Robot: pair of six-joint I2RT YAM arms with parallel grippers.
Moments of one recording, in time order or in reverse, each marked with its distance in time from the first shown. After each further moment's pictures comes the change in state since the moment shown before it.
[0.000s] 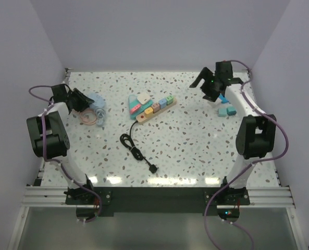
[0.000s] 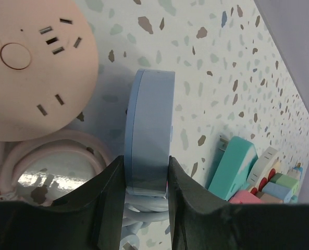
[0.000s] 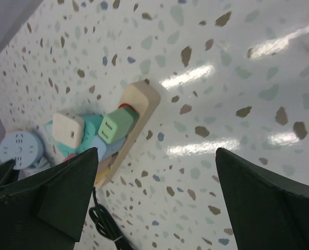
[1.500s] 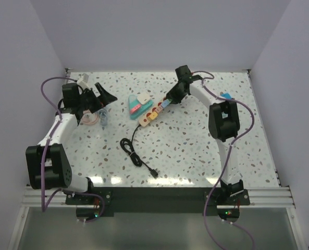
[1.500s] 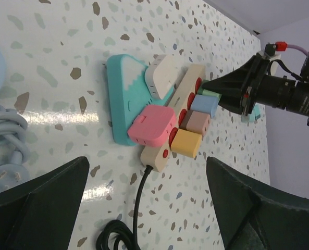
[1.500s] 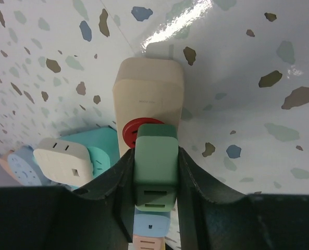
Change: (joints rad) left arm -0.201 -0.412 -0.191 -0.027 0.141 0.055; right arm 0.306 0.471 0.422 -0.209 0.103 0.372
